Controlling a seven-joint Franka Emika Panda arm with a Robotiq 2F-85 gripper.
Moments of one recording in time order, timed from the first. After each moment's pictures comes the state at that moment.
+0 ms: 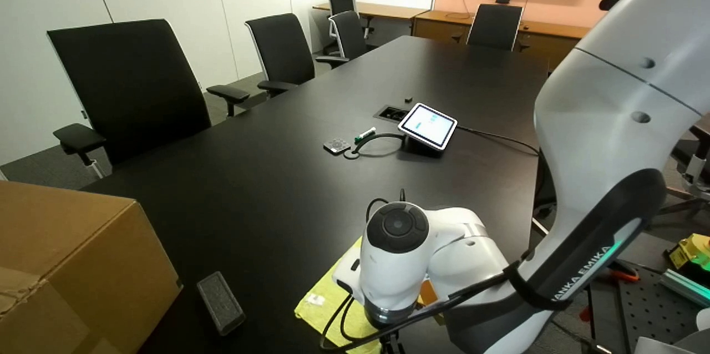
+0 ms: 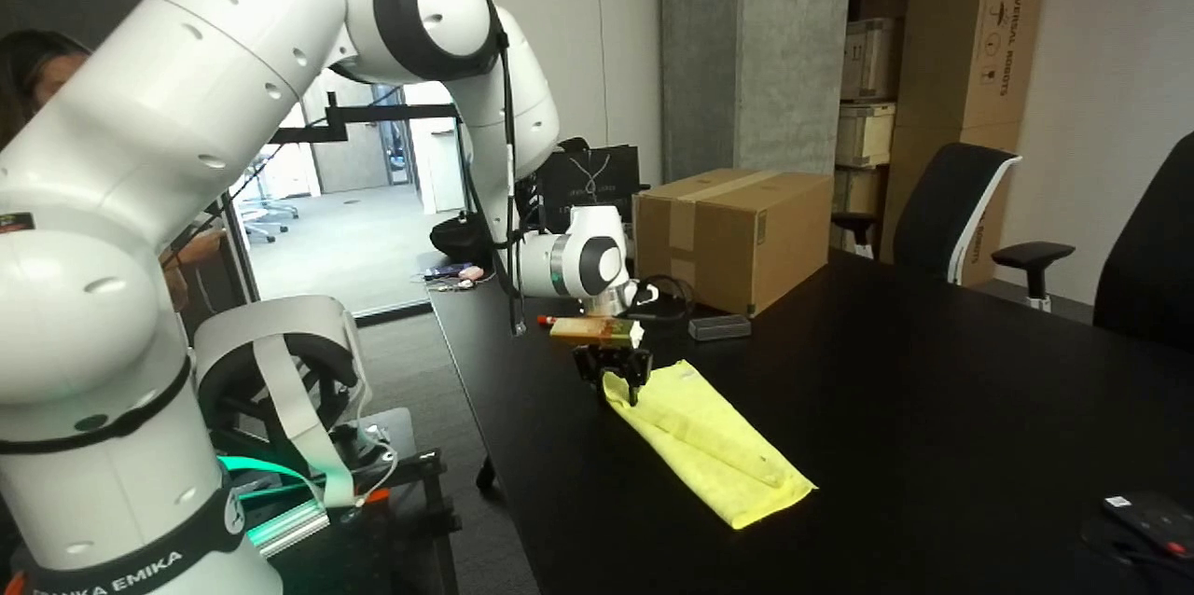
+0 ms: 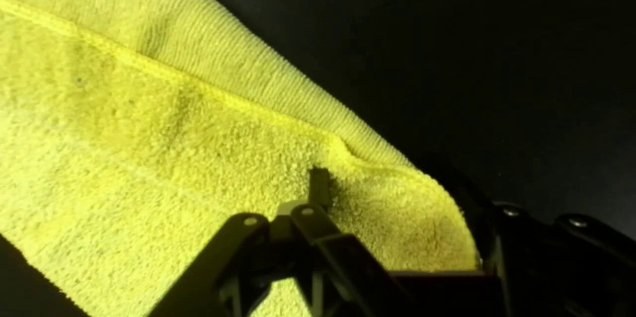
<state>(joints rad) 0.43 0.77 0.04 -1.94 -0.35 2.69 -0.03</state>
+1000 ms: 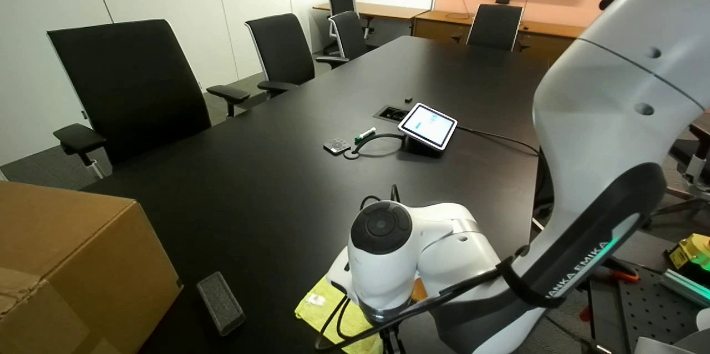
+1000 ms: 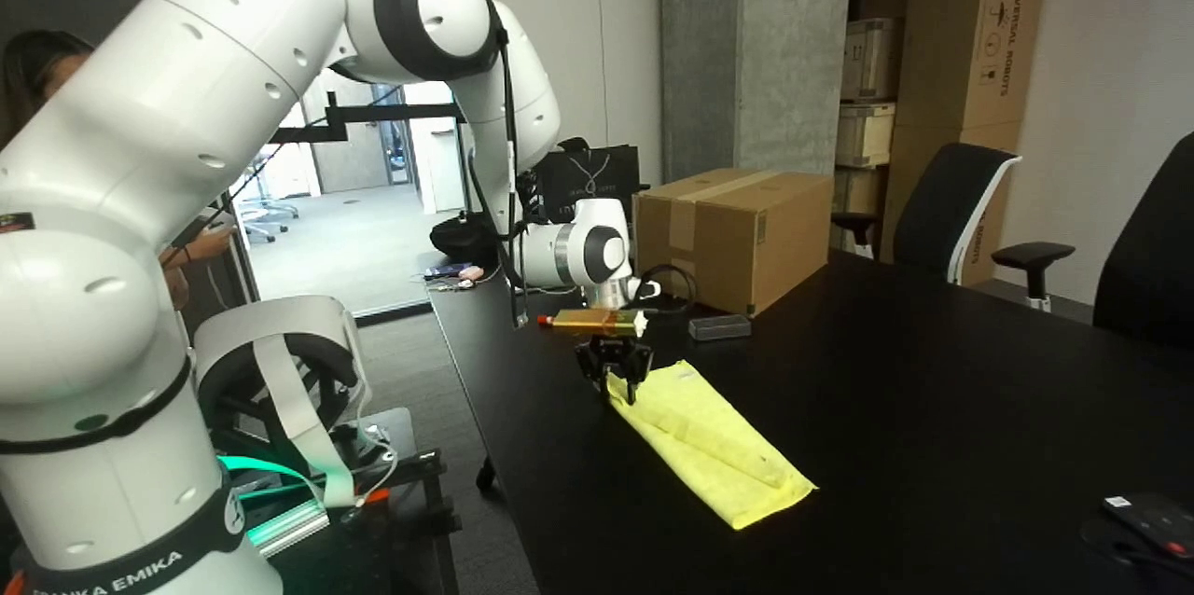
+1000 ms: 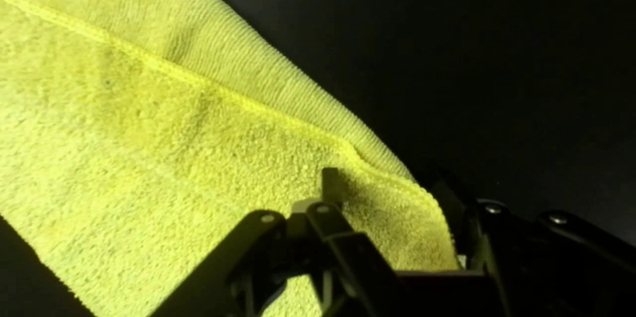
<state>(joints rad) 0.43 0.77 0.05 -1.90 -0.35 2.57 -0.05</state>
